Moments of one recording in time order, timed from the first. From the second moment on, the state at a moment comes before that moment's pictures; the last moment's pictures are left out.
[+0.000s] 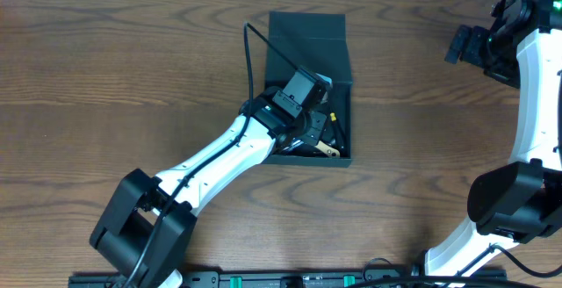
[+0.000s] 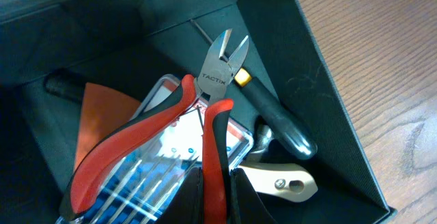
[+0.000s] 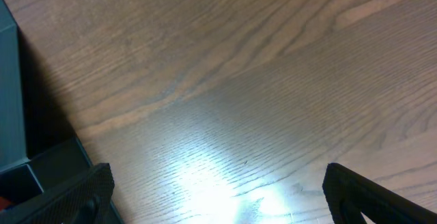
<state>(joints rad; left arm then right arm) -0.72 1.78 1.26 -0.48 0.10 -0.27 -0.22 1.91 1.99 -1.36 0.05 0.23</state>
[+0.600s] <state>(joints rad) -0.72 1.88 1.26 -0.44 0.10 -0.24 -0.22 1.91 1.99 -1.36 0.05 0.23</state>
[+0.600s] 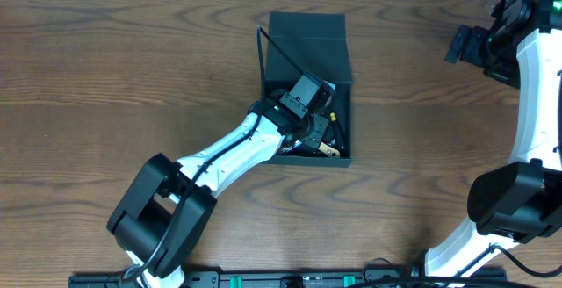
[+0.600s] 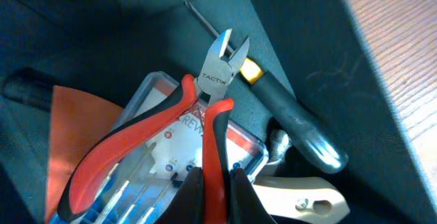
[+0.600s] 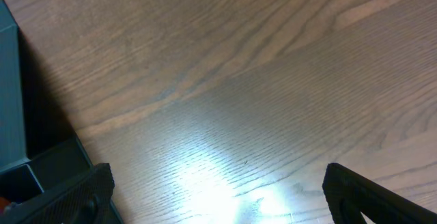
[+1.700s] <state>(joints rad) -0.73 1.90 1.33 -0.46 0.13 -0.21 -0.22 1.91 1.99 -1.36 0.05 0.23</state>
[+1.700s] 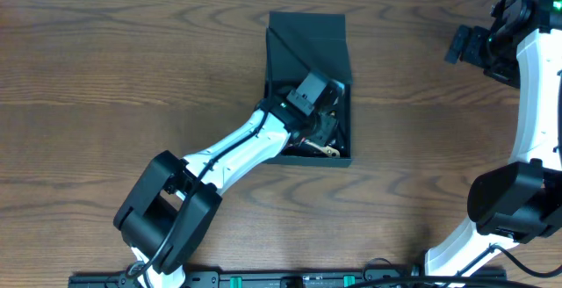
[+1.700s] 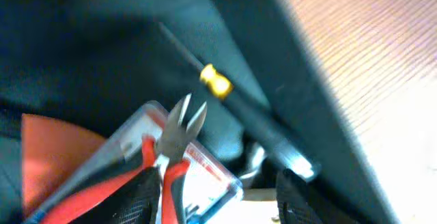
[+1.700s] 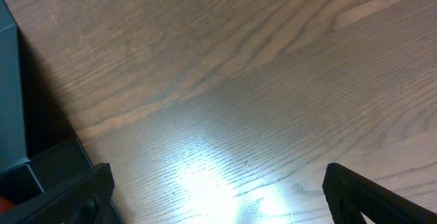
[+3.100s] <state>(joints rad) -0.24 1.90 1.74 -1.00 -0.11 -0.29 -0.21 1.91 1.99 -1.24 -0.11 0.05</state>
